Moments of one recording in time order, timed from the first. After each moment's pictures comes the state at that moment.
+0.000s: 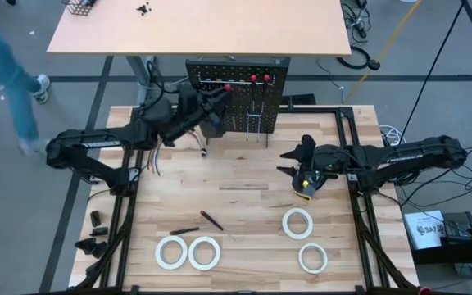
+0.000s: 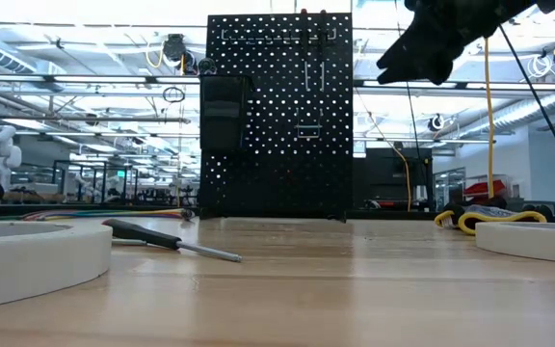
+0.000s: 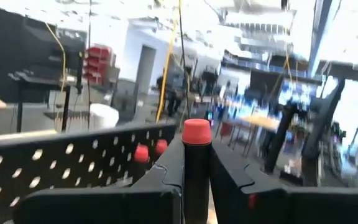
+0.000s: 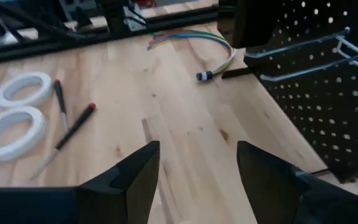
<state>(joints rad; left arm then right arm) 0.12 1.32 1.29 0.24 -0.44 -0.12 0.05 0.98 0.70 -0.20 0.28 0.25</state>
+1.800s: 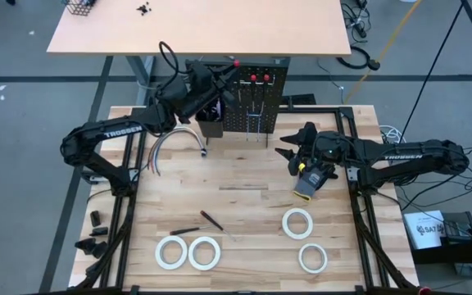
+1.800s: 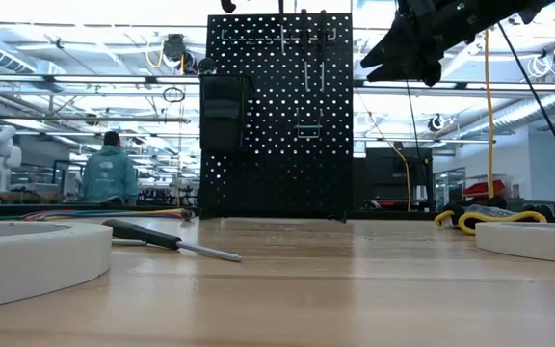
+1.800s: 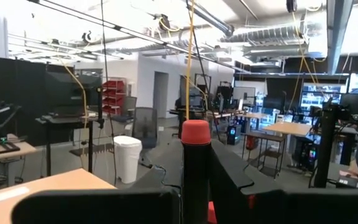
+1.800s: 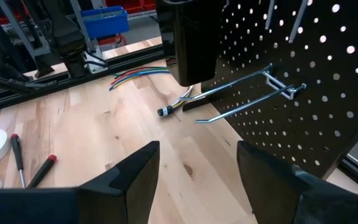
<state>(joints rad) 0.36 1.49 1.36 0.43 -0.26 0.04 -0.11 0.98 0.70 -0.08 0.29 0.25</state>
